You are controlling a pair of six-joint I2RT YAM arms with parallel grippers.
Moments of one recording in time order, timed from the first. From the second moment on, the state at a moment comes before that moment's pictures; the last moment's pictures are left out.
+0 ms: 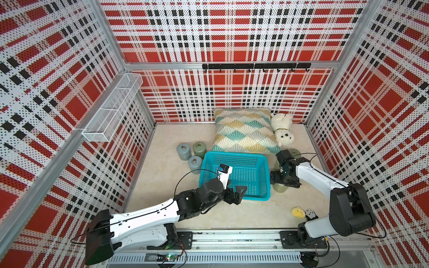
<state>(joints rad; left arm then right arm) -1.13 1.03 0.68 -0.09 -0.19 -0.63 0.25 1.45 0.89 -0.84 0.10 0.44</state>
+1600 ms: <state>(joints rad) 0.12 1.05 0.47 0.24 -0.43 -0.51 0.17 1.23 0.45 0.39 0.57 0.18</state>
